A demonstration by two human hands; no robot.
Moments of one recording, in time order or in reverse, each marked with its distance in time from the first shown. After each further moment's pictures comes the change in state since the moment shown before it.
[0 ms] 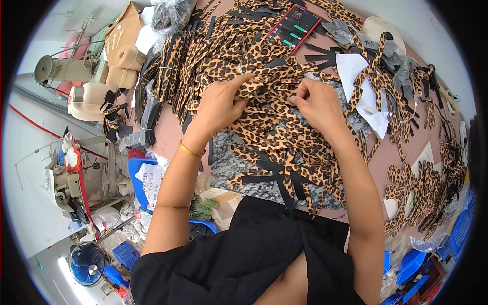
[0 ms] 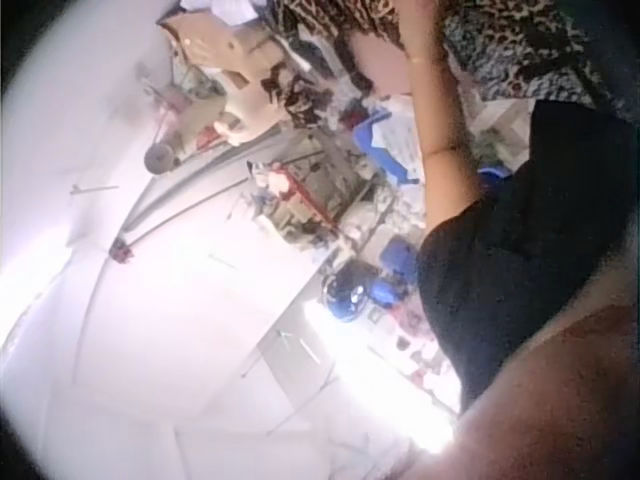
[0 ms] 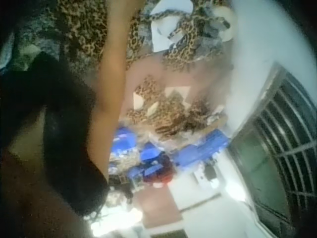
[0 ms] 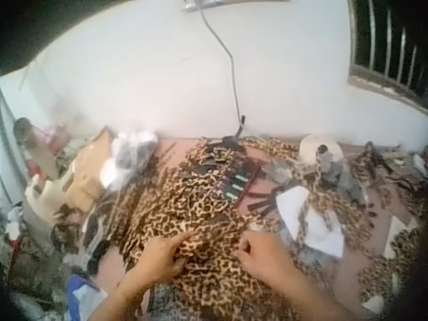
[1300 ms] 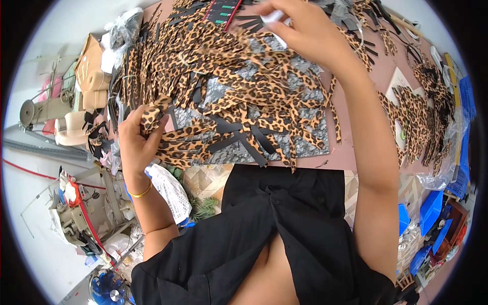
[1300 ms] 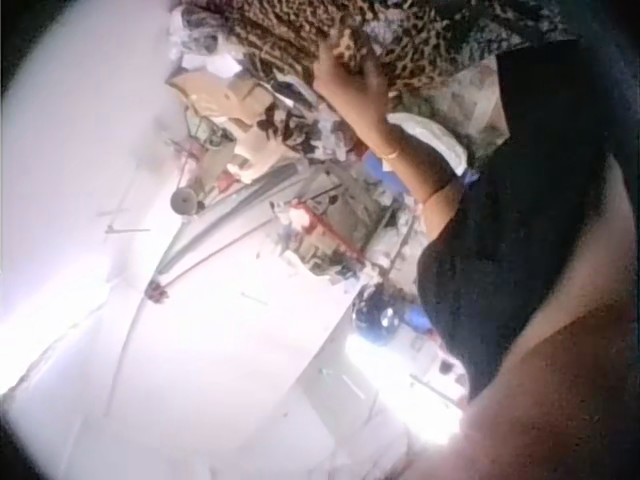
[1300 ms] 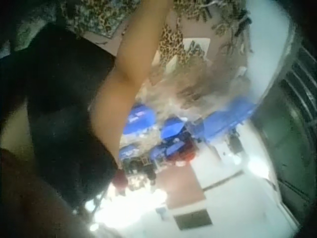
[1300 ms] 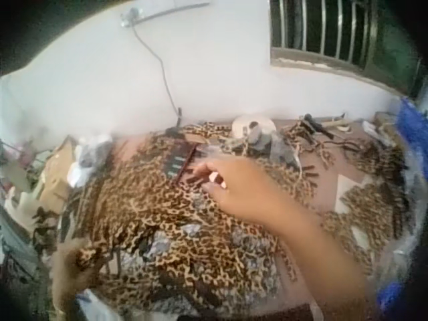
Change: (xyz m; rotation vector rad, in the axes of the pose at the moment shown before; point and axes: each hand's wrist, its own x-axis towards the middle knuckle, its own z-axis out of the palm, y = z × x) left_hand -0.102 0.044 -0.067 -0.143 0.246 0.105; right_hand -0.050 0.018 -0.106 0.026 0.333 -0.508
